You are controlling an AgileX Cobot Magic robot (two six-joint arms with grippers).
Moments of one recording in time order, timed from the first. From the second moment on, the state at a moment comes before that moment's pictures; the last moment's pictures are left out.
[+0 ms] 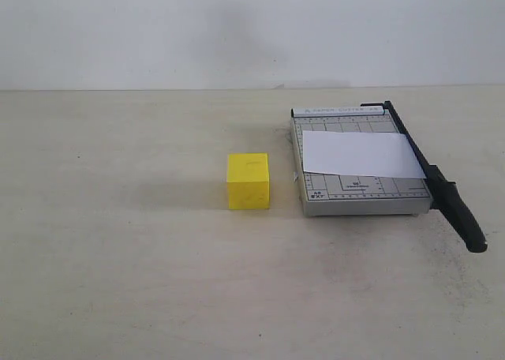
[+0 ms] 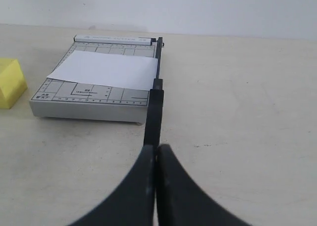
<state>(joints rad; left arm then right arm) -0.08 0.00 0.00 -0.19 0.36 0.19 0.08 0.00 0.00 0.03 0.36 -0.05</state>
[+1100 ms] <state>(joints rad) -0.08 0.00 0.00 -0.19 0.36 0.19 0.08 0.30 -0.28 0.10 -0.14 0.14</state>
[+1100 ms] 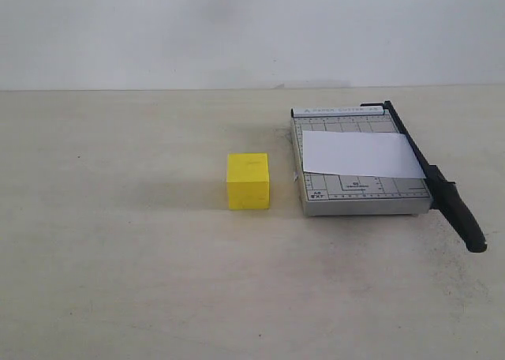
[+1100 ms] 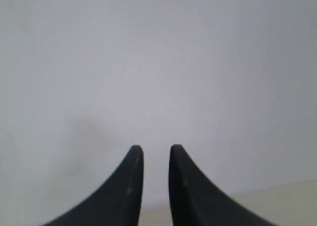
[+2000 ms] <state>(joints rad) -0.08 0.00 0.00 -0.19 0.35 0.19 0.08 1.45 -0.45 -0.16 -0.05 0.23</state>
